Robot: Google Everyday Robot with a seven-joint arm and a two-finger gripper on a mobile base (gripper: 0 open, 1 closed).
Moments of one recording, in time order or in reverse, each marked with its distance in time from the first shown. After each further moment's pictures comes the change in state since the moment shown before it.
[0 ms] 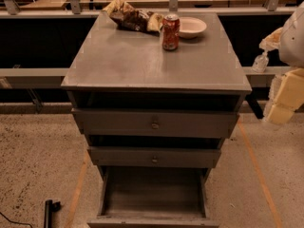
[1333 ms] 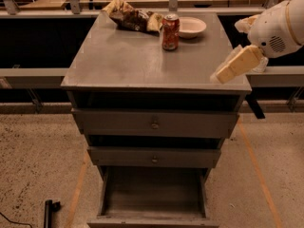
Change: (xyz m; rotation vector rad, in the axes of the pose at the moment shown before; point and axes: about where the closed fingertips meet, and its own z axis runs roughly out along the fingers) arm -0.067 -0.101 0.044 0.109 -0.543 0.199
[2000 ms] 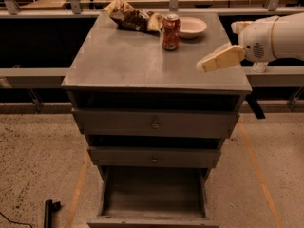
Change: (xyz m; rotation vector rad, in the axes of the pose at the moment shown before) arm -0.008 -0.042 0.038 0.098 -0.253 0.154
